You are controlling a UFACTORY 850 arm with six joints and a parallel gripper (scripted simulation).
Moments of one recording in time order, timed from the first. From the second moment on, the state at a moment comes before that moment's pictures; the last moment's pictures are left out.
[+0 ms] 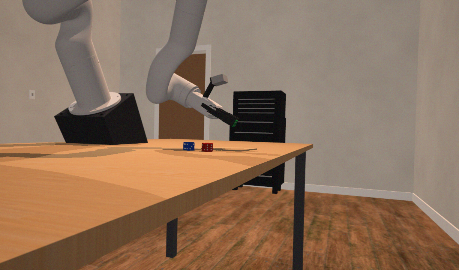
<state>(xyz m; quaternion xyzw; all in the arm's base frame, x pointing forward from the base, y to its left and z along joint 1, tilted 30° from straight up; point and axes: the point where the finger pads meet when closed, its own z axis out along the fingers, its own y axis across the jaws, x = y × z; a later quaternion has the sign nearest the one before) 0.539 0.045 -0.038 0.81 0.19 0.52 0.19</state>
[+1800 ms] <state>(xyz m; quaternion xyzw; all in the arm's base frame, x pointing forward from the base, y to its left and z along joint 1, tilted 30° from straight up) 0.544 0.015 -0.090 0.81 0.19 0.52 0.19</state>
